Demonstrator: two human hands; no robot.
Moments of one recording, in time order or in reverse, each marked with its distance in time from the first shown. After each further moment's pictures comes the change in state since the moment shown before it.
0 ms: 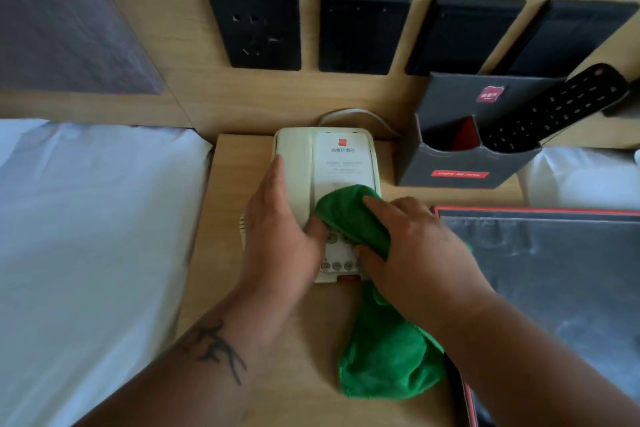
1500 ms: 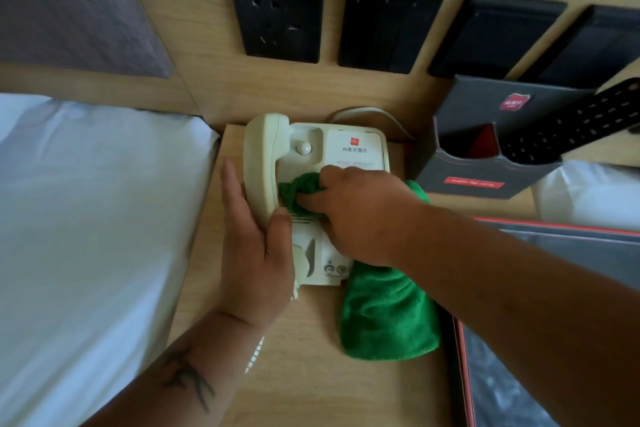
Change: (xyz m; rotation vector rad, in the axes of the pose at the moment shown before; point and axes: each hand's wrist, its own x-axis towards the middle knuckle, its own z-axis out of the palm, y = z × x) left_hand -0.011 -0.029 -0.010 -0.390 0.143 -0.037; right_hand 0.082 -0.036 0.009 -0.421 -0.291 -0.568
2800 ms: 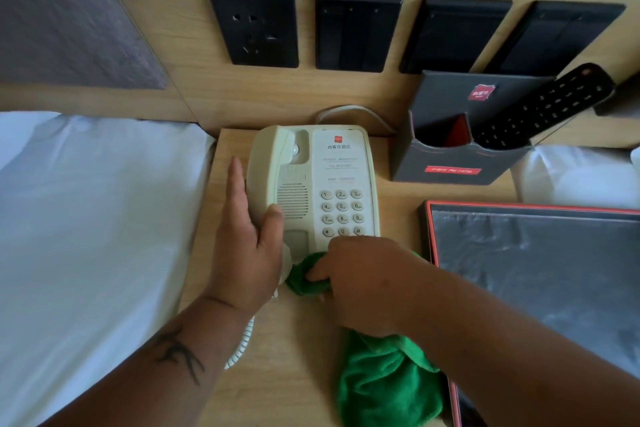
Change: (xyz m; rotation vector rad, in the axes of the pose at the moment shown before) left_hand -0.006 0.012 -0.008 0.112 -0.069 -0.026; right_hand -0.070 -0.037 0.013 0.223 -0.252 0.064
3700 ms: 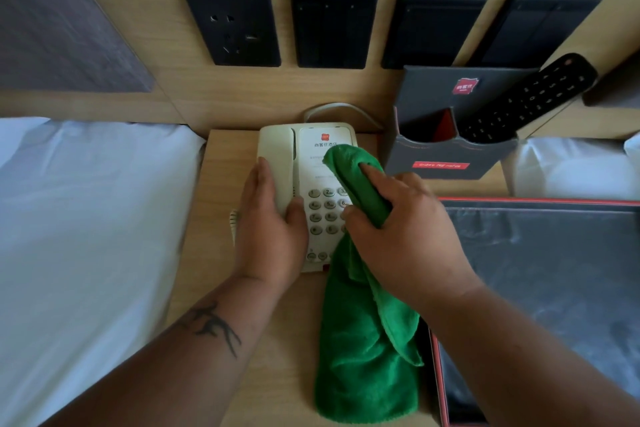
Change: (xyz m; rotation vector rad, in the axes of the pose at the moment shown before) left_hand 0.008 0.016 0.040 0.235 -0.013 0.005; right_hand -0.025 0.033 0.000 0.615 0.850 0.395
